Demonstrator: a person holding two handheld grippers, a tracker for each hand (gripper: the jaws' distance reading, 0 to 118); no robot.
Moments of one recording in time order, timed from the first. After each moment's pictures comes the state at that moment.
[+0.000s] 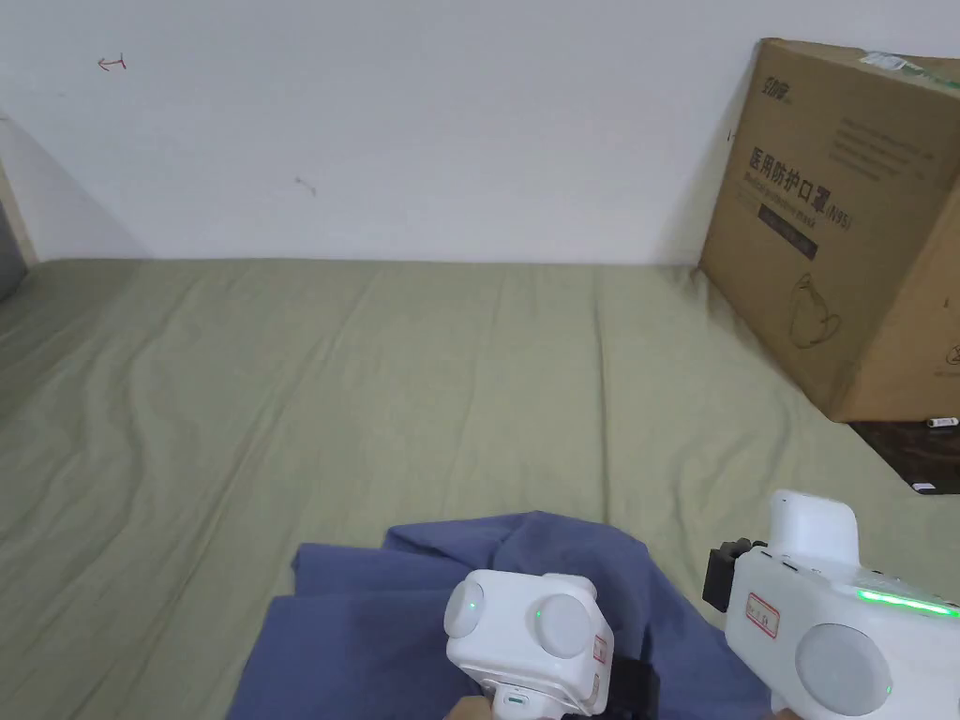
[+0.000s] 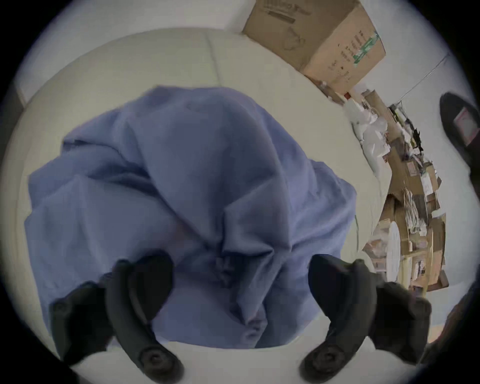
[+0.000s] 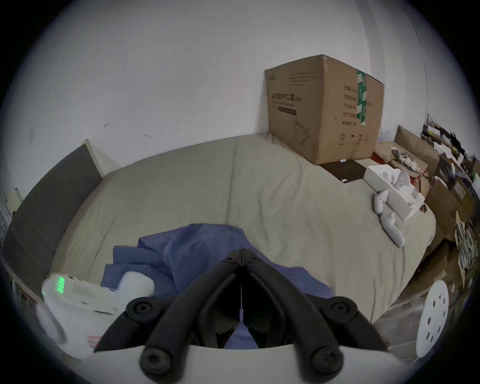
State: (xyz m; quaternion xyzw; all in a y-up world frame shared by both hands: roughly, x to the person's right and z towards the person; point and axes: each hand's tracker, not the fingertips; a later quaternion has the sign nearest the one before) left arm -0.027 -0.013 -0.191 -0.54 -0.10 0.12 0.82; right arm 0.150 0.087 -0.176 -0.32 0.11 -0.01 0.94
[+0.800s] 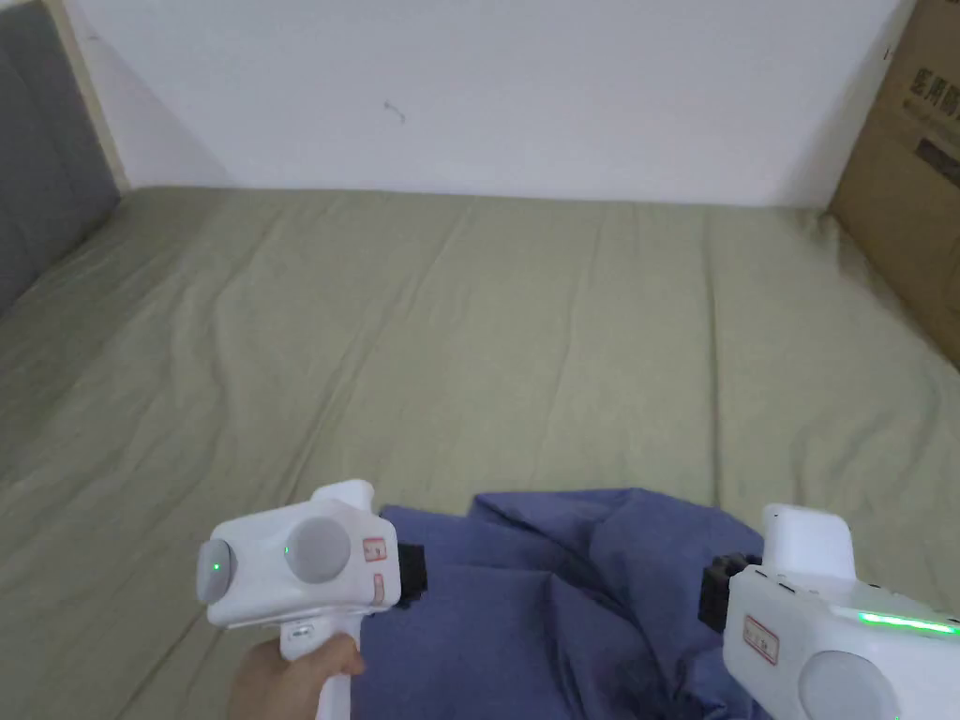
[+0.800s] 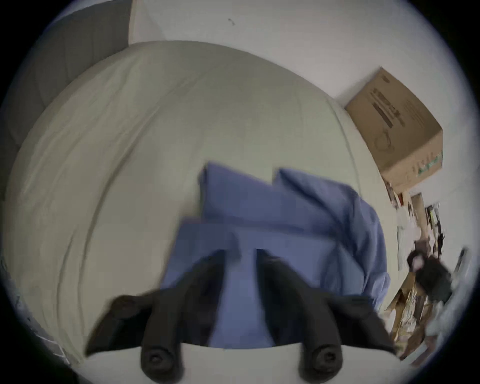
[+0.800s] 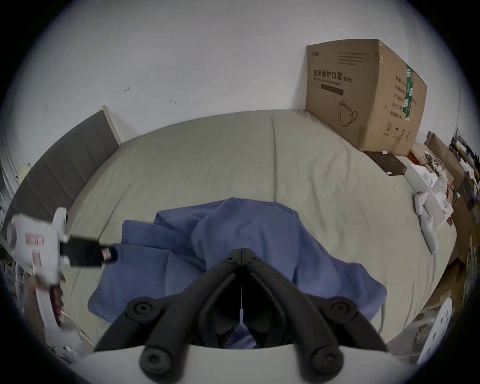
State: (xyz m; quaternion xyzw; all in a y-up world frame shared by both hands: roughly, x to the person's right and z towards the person) left arm -0.265 -0.013 -0.174 -0.46 0.12 0.26 0.84; right arm 0.070 0.037 -0.216 -0.38 0.18 0.02 0.91
